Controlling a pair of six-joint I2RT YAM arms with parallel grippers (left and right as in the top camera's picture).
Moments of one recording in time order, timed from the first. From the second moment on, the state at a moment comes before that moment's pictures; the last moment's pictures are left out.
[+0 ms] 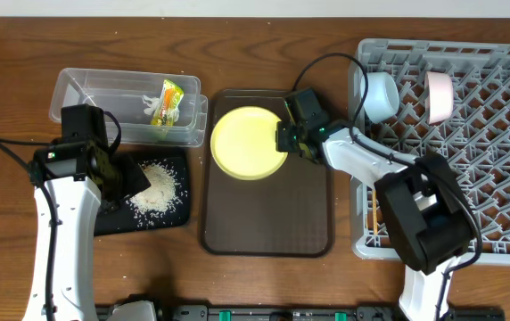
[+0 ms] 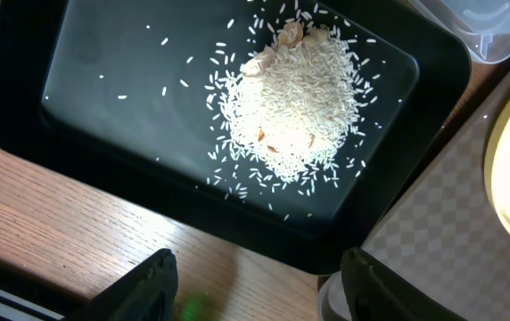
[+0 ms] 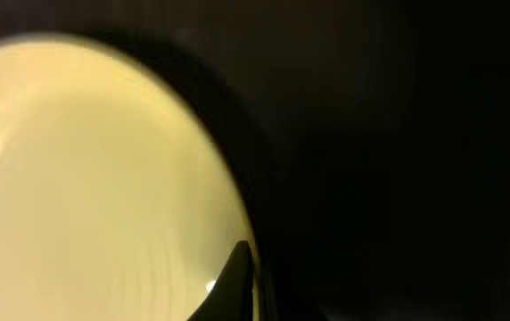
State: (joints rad) left arm 0.18 1.31 1.12 -1.20 -0.01 -0.41; right arm 0.51 2.02 1.24 -0.24 -0.05 0.49
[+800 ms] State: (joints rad) left arm 0.18 1.31 1.12 -1.20 -0.01 -0.41; right arm 0.35 1.28 1.24 -0.79 0.34 0.07
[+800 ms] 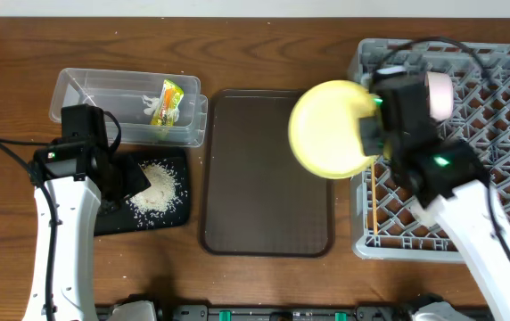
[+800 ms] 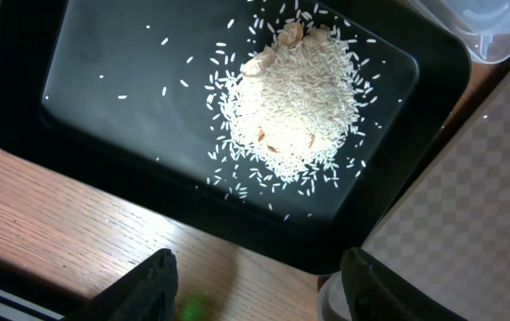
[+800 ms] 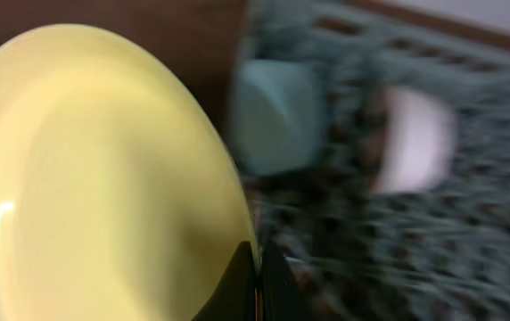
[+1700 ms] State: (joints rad) left arm 0.18 1.31 1.12 -1.20 -0.01 -0.41; right arm 0.23 1.35 1.24 -0.92 0.89 -0.18
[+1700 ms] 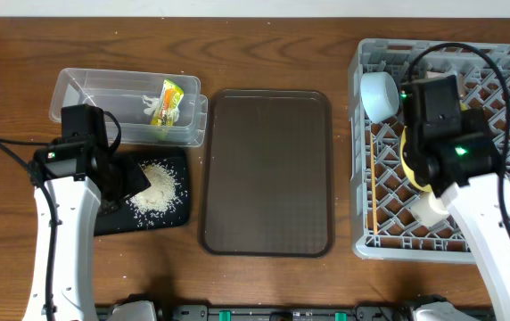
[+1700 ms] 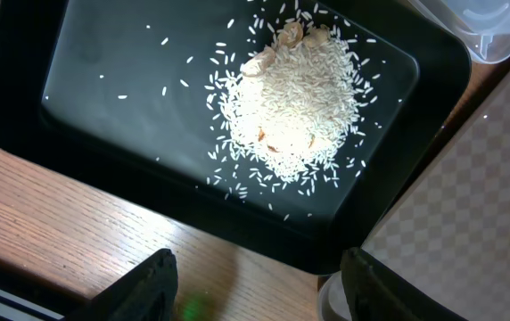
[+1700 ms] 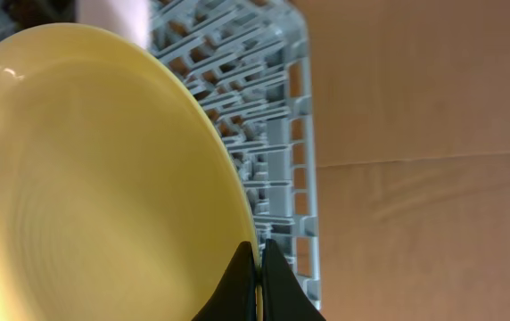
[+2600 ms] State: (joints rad) left arm 0.04 1.31 1.12 -1.10 0.09 -0.30; right arm 0.11 1.17 1.24 -0.91 0.13 0.09
